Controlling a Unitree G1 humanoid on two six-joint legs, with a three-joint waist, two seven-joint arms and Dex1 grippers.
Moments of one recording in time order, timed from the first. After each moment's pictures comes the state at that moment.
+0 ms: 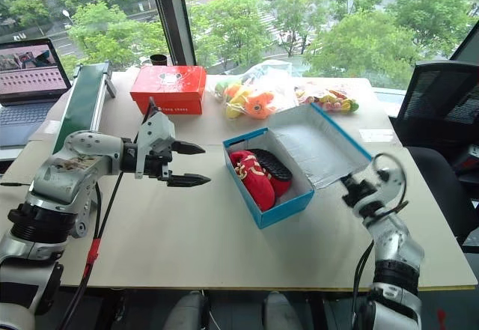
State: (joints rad) left arm -0.71 0.75 -0.17 -0.05 -0.35 0.61 -1.15; right arm -0.52 -0.35 -0.69 0.44 0.77 0.50 0.53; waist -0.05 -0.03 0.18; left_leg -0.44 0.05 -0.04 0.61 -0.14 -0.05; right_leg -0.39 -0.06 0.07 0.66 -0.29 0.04
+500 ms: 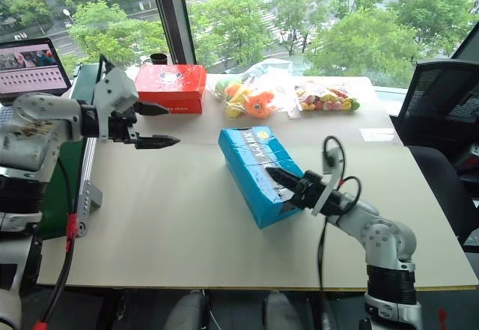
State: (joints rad) left arm -0.88 0.87 -0.10 0.17 -0.28 0.50 -1.18; right arm -0.35 -0.39 -0.21 -0.18 0.98 0.95 0.60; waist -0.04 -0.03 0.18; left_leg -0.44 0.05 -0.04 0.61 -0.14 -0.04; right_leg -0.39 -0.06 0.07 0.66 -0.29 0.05
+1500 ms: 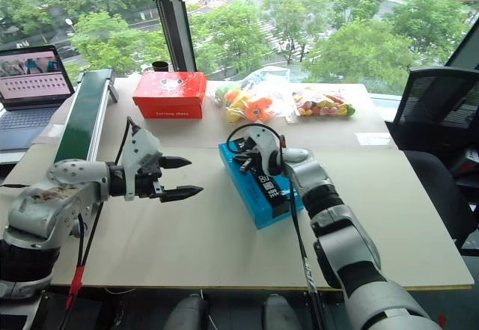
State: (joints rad) left arm -0.43 0.72 -0.01 -0.37 -0.44 0.84 -0.89; right arm -0.90 -0.34 0.26 0.62 0.16 0.33 0.85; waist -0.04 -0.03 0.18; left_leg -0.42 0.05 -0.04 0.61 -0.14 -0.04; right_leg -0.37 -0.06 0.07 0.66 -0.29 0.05
